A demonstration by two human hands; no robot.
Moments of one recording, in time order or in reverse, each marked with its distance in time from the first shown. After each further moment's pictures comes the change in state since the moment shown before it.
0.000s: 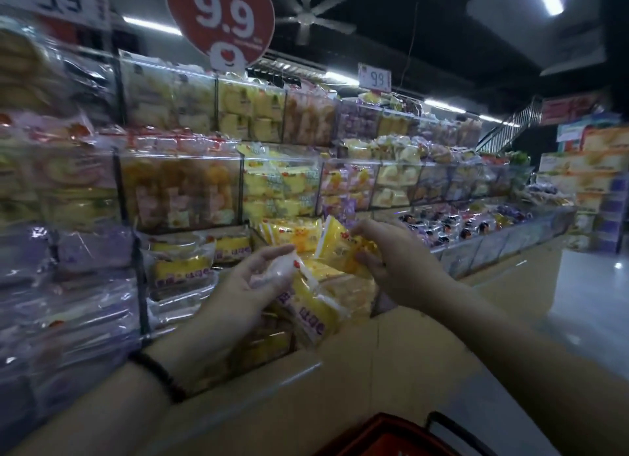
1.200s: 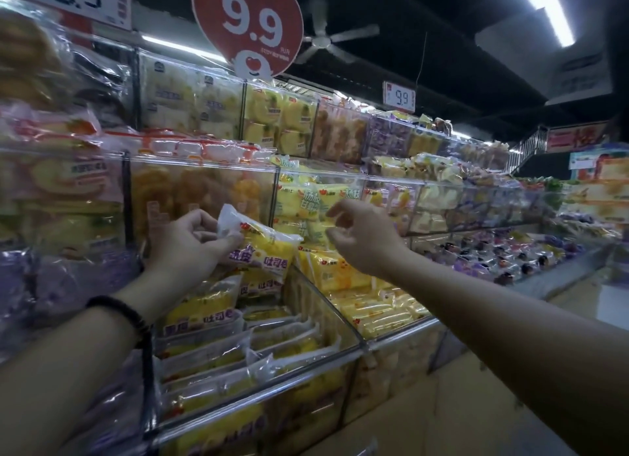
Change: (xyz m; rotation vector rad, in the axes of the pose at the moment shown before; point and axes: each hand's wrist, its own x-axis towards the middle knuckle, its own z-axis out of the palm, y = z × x) left_hand 0.135 -0.007 -0.161 0.361 0.467 0.156; right_hand 0.180 -0.026 0.117 0.170 0.076 0.020
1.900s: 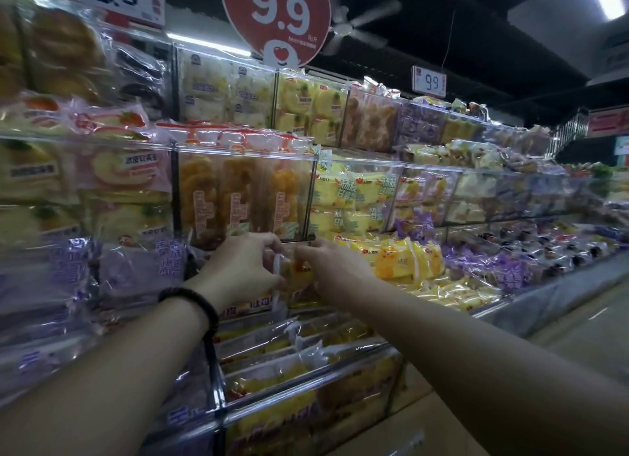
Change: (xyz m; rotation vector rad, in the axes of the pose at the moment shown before) left_hand -0.003 -0.021 -0.005 0.629 -0.300 0.127; right_hand -0.016 -0.070 0.098 -0.356 -0.339 -0.140
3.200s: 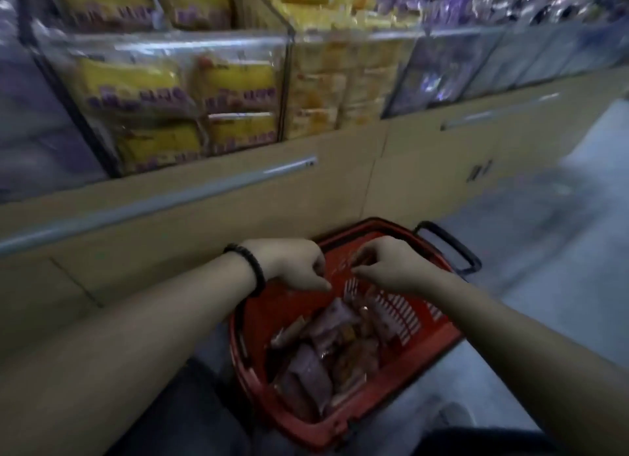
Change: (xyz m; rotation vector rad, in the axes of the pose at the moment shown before) left_hand -0.241 0.119 0.277 0.204 -1.121 0.092; right_hand -0.405 0.092 0.109 0.529 -0.688 0.516
